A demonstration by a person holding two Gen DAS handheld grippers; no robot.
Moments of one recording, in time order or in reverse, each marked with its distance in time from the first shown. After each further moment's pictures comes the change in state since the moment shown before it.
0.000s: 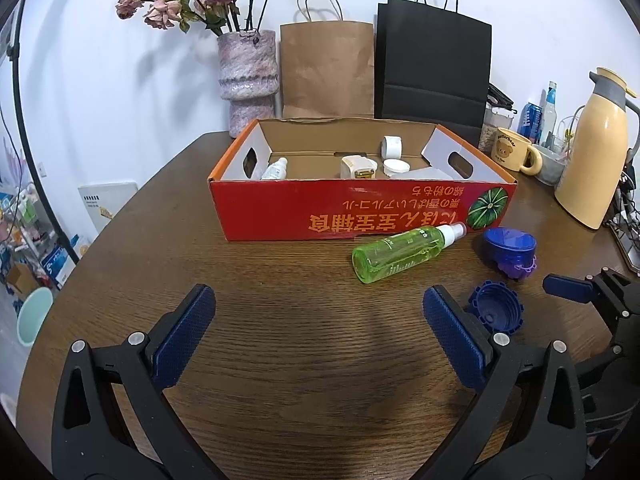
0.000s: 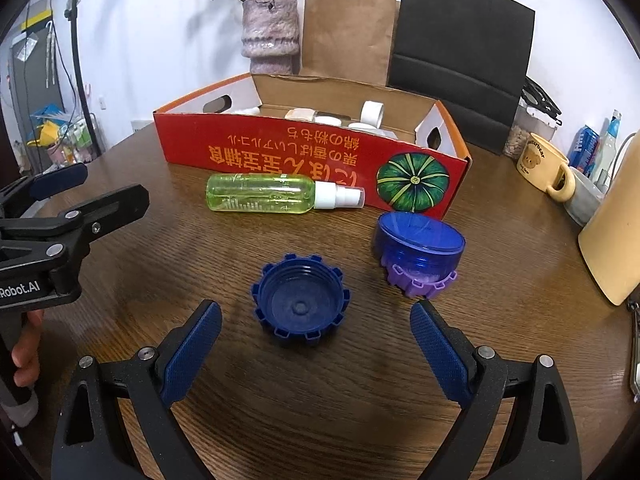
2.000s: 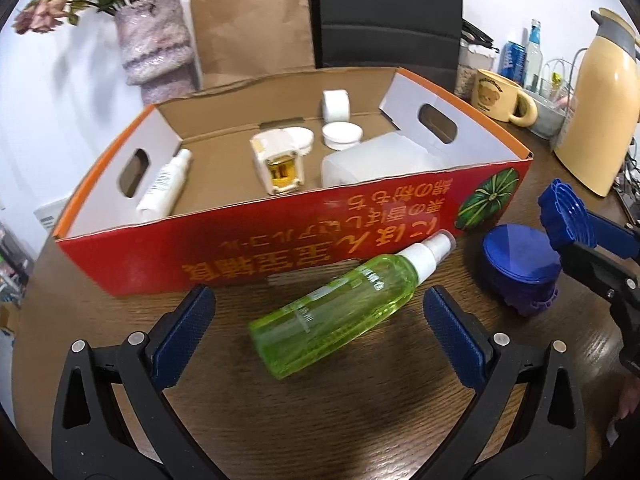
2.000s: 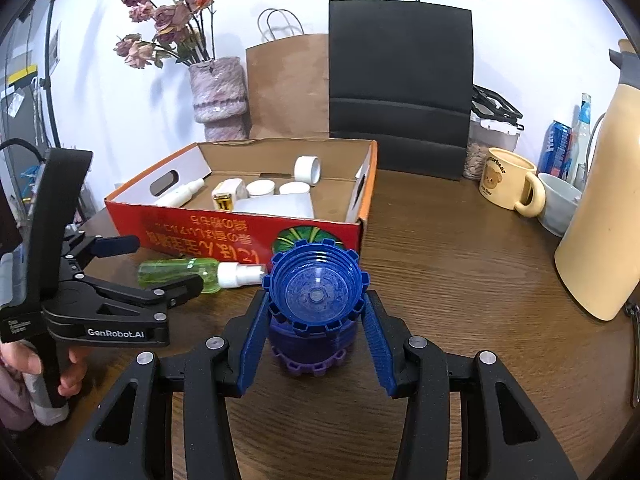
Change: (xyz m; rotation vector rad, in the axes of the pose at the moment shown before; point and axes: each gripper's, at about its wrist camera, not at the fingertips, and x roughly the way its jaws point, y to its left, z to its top) left arm 0.104 -0.062 0.038 0.143 0.187 -0.103; right arm -0.006 -0.085 0.024 0.125 -0.165 -0.008
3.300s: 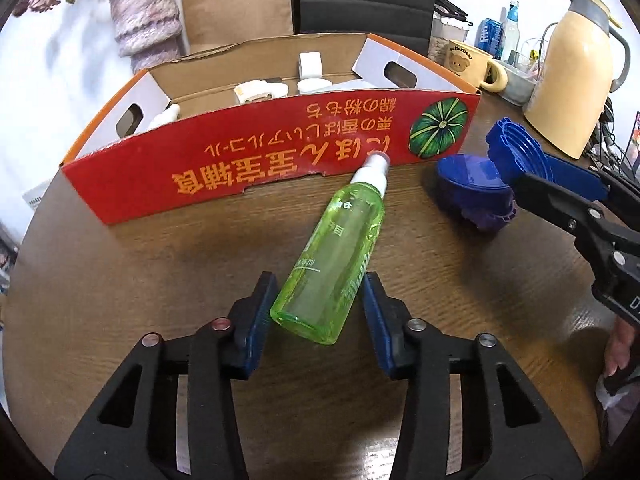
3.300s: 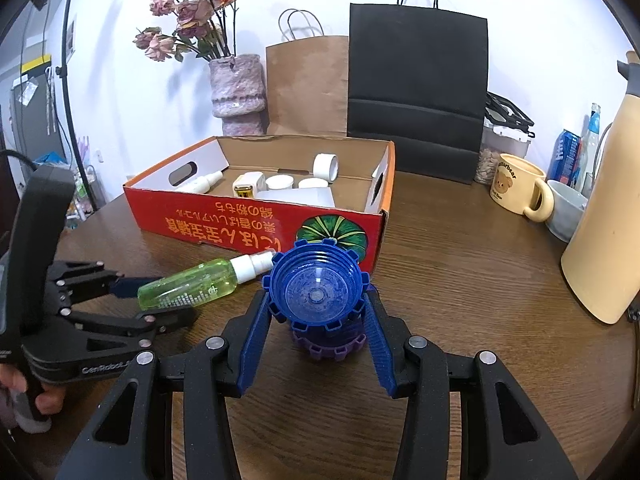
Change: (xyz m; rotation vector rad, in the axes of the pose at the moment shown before) left arm -0.029 -0.009 -0.044 0.002 0.079 -0.061; right arm -0.011 0.017 -0.009 -0.048 -0.013 0.033
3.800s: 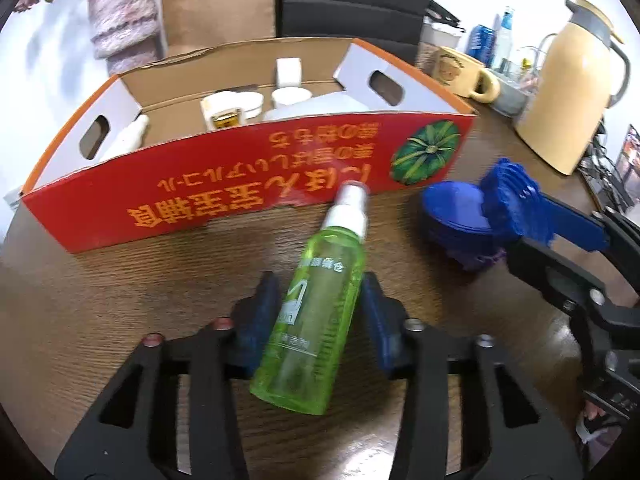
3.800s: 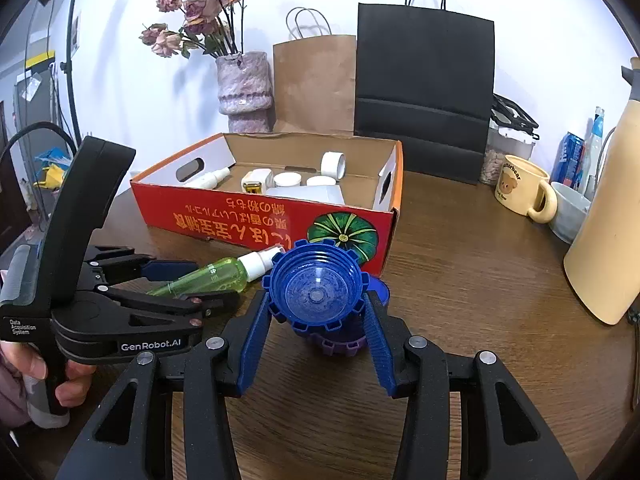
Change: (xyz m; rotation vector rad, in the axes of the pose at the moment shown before) left arm 0.017 -0.009 0.023 -0.001 -0.002 -0.075; right arm 0.000 0.007 -0.002 -0.013 0.011 0.007
